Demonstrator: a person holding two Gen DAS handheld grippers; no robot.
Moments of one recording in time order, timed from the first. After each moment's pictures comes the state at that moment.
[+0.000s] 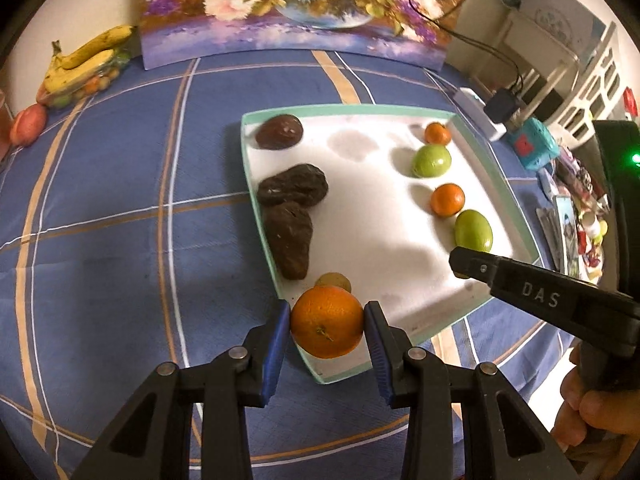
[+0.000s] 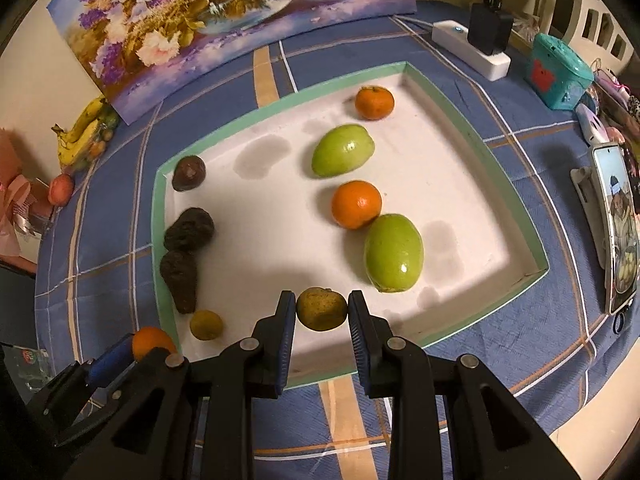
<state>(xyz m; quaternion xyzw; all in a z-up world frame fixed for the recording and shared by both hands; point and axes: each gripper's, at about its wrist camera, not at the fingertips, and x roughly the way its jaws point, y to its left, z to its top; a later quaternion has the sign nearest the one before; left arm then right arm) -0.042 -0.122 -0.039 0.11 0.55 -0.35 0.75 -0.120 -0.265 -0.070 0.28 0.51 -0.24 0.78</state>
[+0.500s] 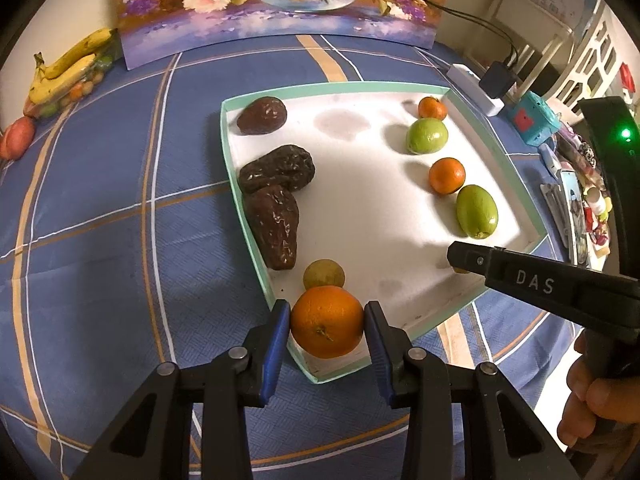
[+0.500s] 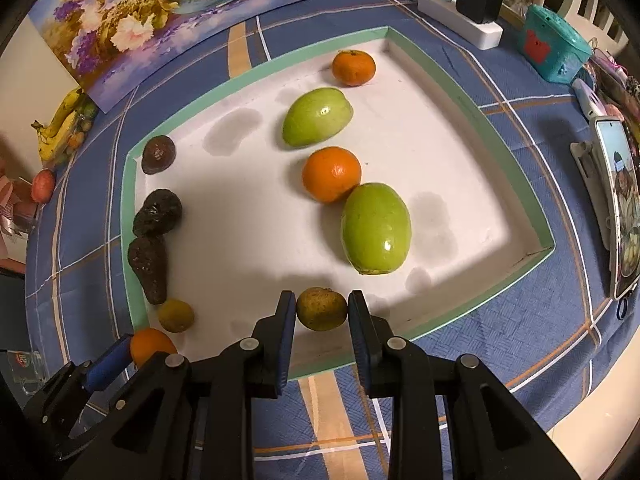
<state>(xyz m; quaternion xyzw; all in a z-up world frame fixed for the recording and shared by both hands) -0.048 -0.132 -0.053 0.15 0.55 -0.36 0.74 -0.124 -0.274 -0.088 0.30 0.53 -0.25 0.75</state>
